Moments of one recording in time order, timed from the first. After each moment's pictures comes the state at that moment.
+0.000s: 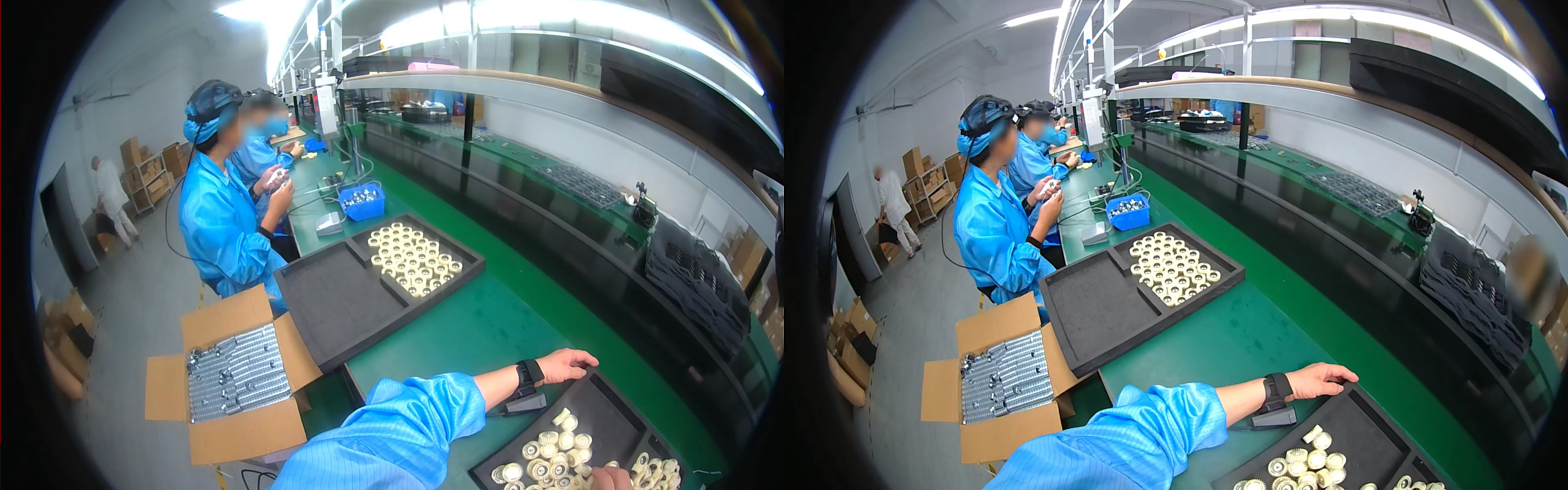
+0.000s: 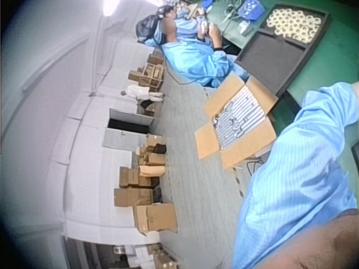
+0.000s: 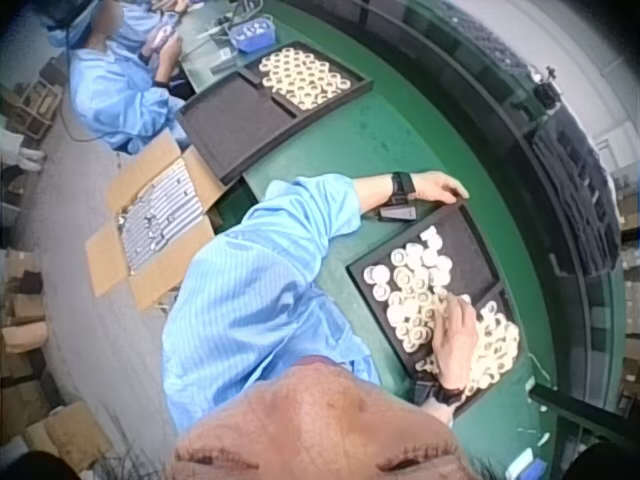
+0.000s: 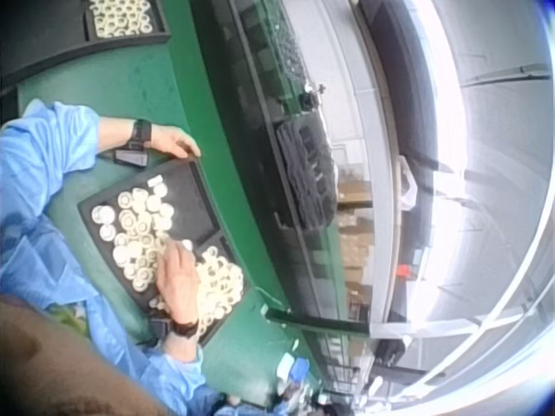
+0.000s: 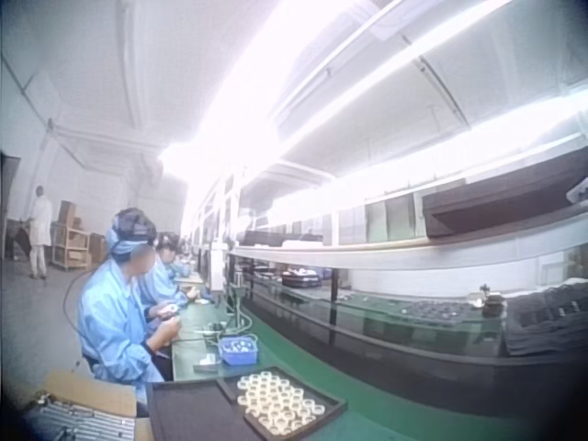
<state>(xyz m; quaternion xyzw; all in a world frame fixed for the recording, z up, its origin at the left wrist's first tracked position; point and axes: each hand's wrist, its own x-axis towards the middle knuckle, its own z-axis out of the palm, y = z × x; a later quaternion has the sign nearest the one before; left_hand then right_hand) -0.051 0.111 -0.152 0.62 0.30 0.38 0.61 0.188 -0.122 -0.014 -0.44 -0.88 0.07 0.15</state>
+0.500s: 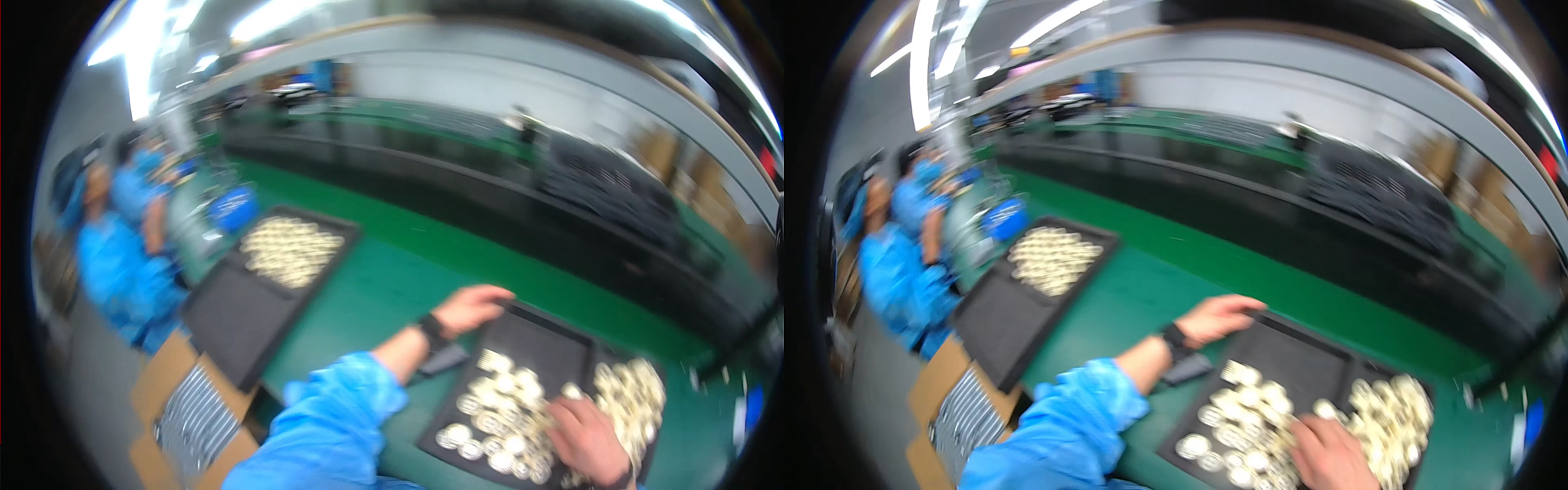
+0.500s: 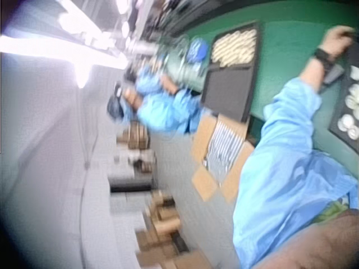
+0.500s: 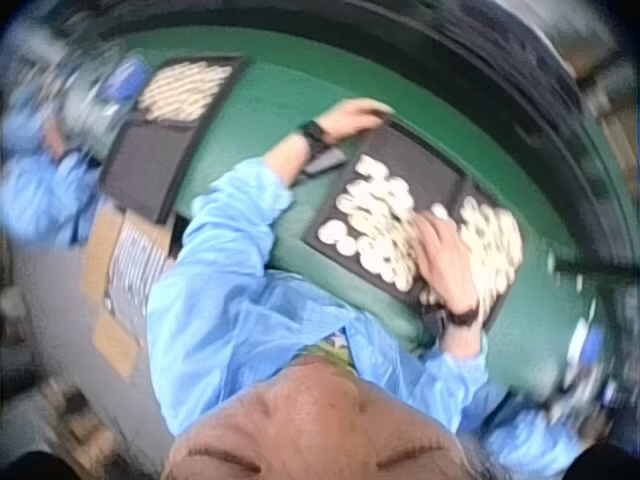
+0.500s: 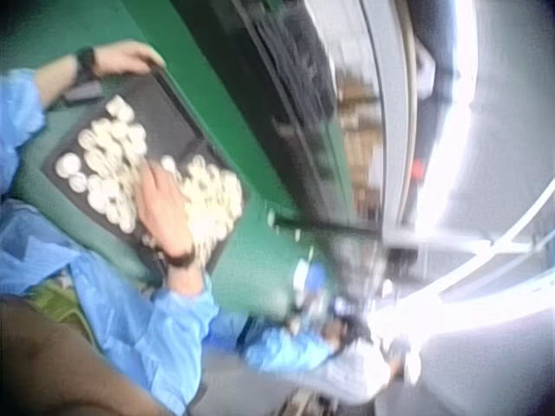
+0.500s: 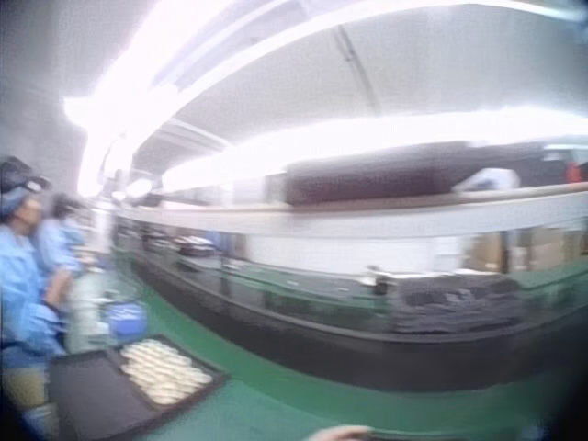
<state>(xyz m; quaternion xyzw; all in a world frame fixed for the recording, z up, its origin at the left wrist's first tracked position) -0.061 0.099 -0.134 0.62 0.30 0.38 0.61 0.194 -0.115 -0.028 -0.43 -0.89 0.02 0.16</state>
